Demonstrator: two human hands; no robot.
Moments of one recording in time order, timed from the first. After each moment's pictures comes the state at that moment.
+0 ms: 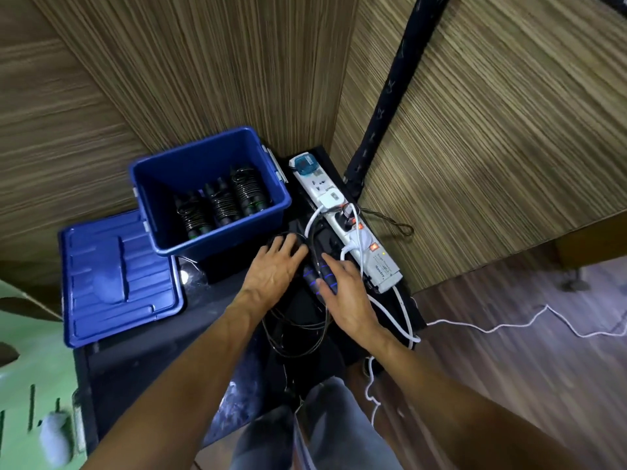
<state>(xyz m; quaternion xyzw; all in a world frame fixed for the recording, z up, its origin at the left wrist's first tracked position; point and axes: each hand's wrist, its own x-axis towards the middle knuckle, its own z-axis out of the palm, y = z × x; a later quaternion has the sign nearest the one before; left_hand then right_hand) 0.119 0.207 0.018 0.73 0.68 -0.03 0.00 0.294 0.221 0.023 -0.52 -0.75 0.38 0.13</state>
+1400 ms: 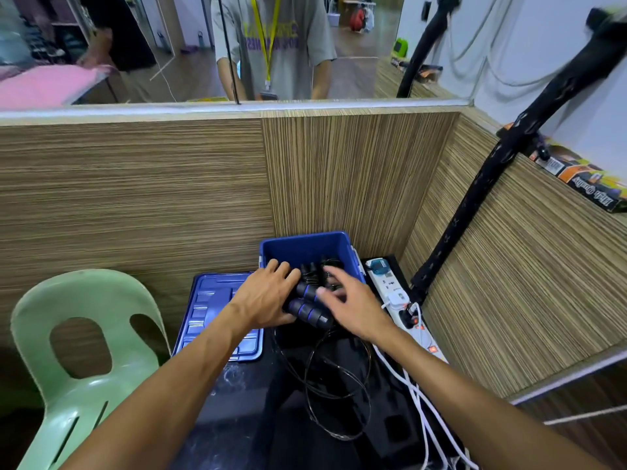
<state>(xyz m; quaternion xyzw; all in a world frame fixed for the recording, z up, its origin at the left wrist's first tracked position) 0.004 0.130 0.171 0.69 0.72 -0.05 -0.08 0.188 0.231 0.169 -0.33 -0.83 0.42 0.12</state>
